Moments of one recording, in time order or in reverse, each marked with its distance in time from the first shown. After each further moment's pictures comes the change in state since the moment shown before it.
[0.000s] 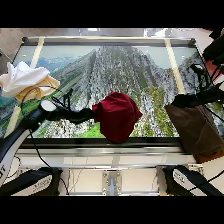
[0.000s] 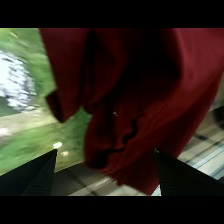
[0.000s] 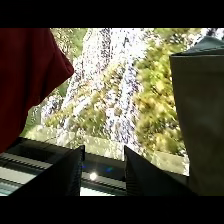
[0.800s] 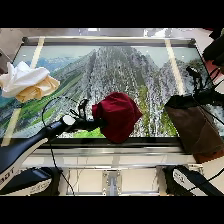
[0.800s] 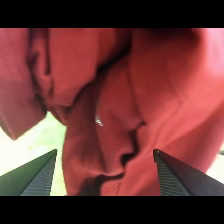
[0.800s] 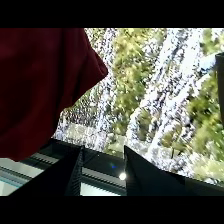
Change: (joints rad) left arm -0.281 -0.079 -0.116 -0.160 0.369 0.085; right arm 0.000 -0.008 -0.043 0.120 -0.018 0.000
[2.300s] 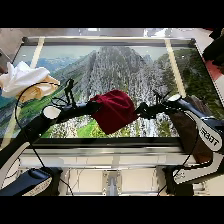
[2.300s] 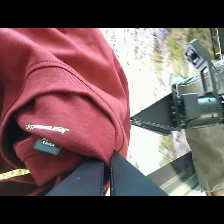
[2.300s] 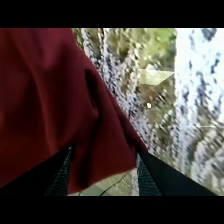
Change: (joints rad) left arm 0.090 0.236 0.117 -0.018 -0.016 0.017; right arm 0.187 -0.538 -0.186 0.492 -0.350 -0.049
